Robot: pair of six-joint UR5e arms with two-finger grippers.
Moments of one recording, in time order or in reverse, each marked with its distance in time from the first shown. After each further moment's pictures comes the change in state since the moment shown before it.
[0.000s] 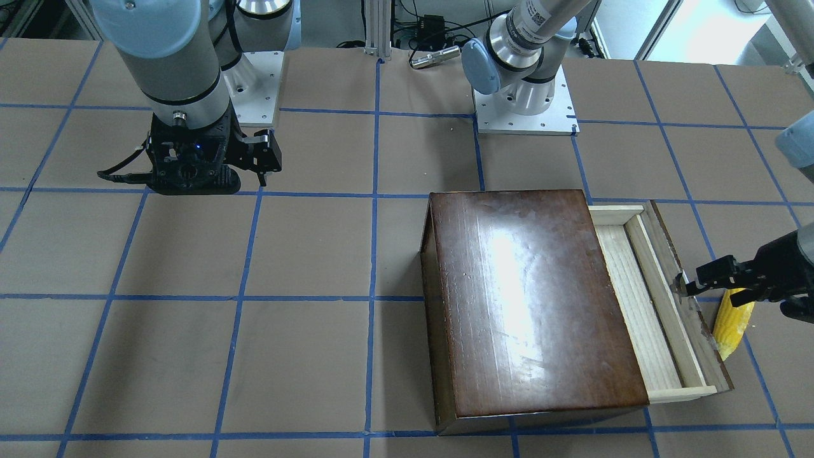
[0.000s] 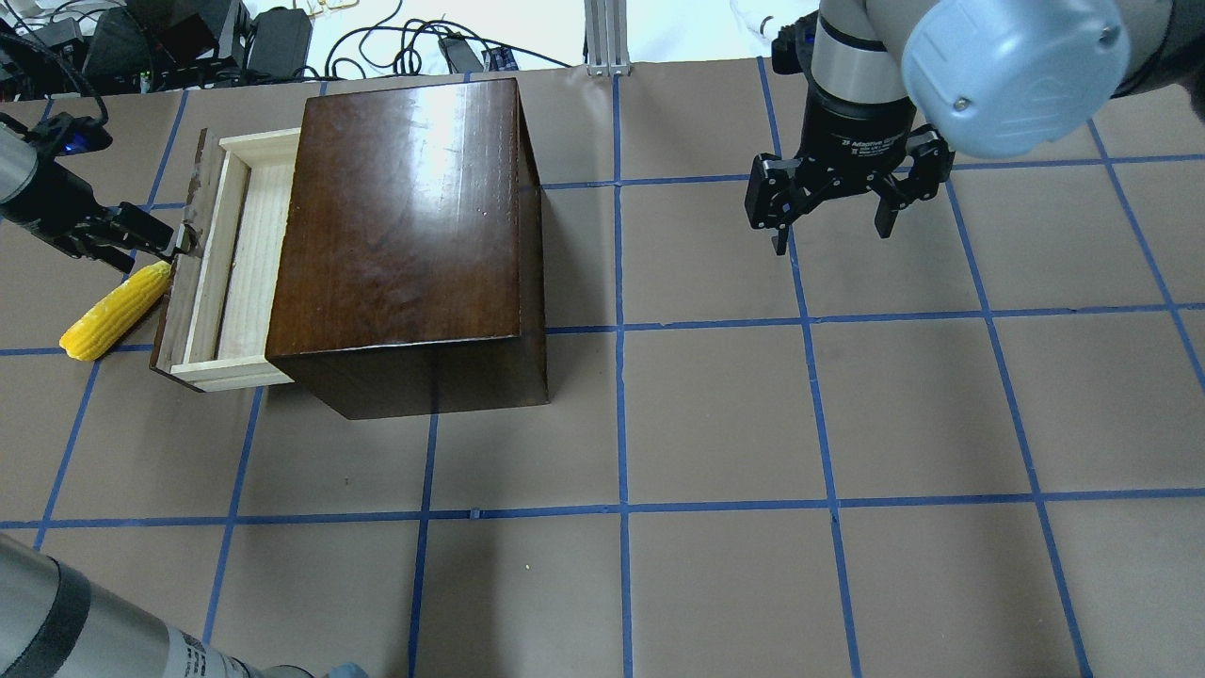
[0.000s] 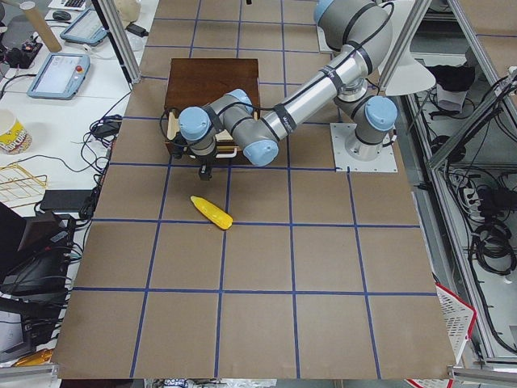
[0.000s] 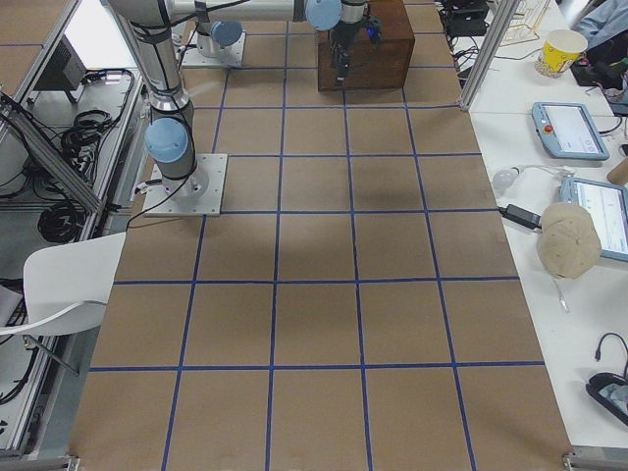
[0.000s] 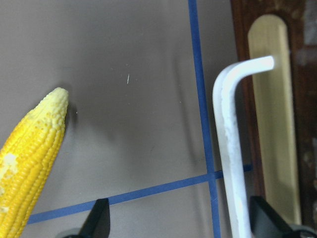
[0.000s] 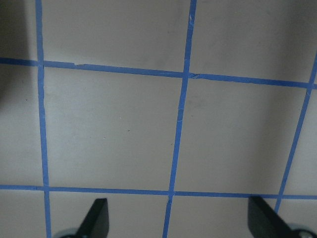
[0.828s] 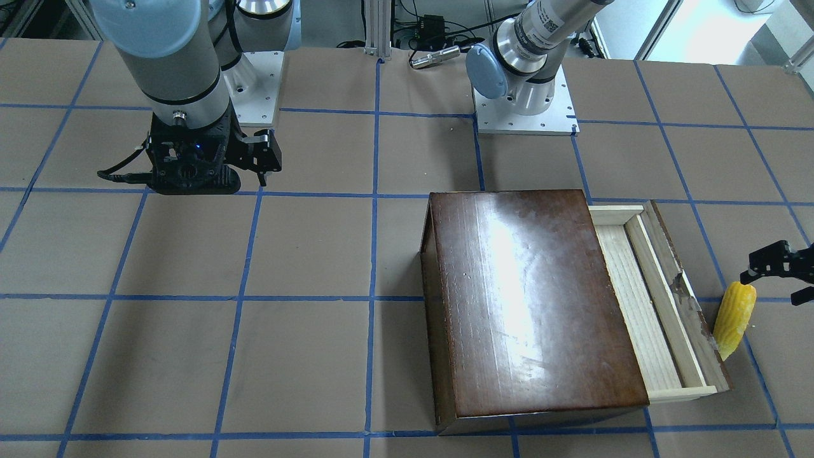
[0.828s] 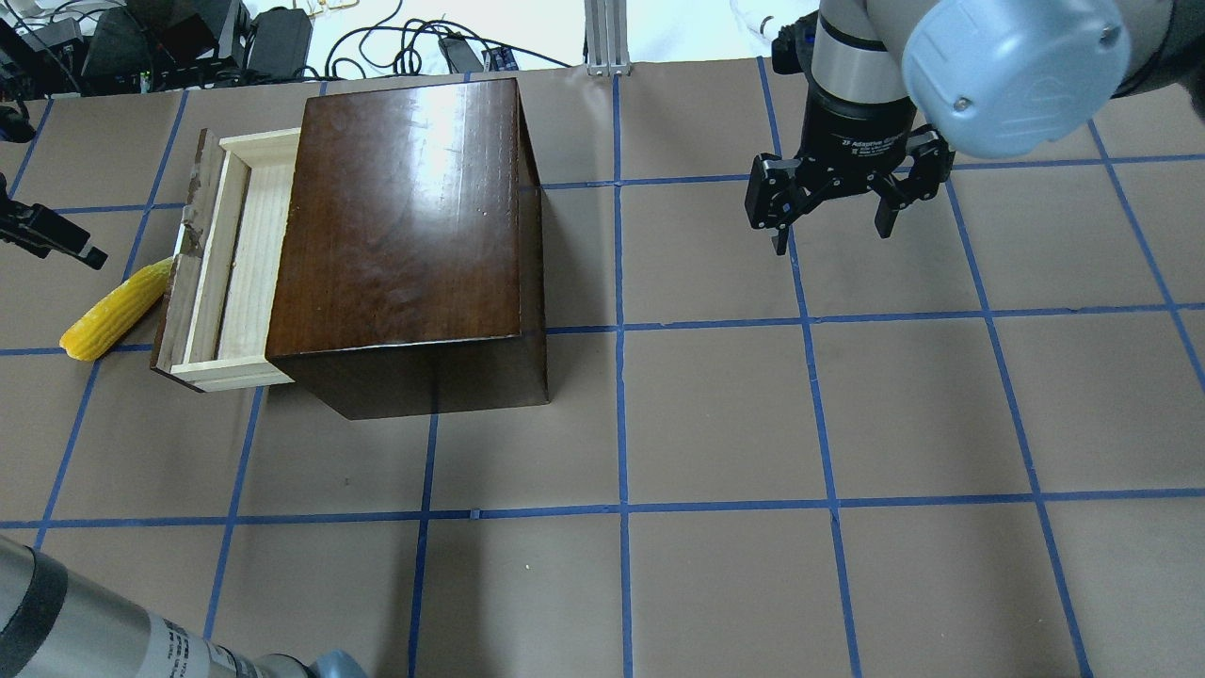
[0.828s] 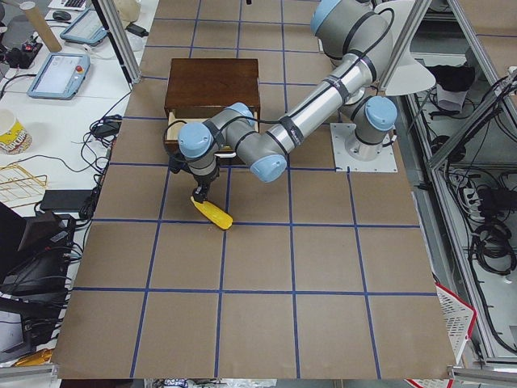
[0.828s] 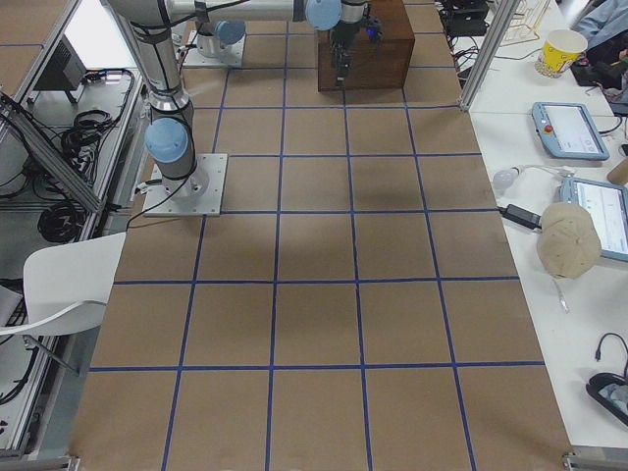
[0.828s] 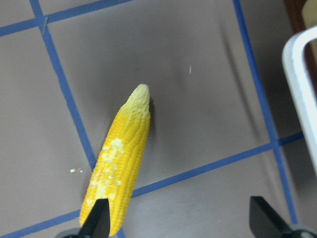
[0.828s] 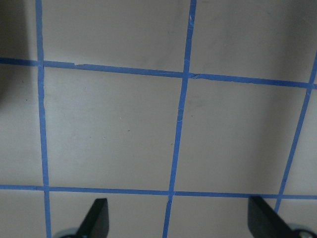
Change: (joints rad) left arm 0.101 -0.049 0.056 0.049 0.100 0.374; right arm 0.000 0.000 0.000 0.000 0.000 0.000
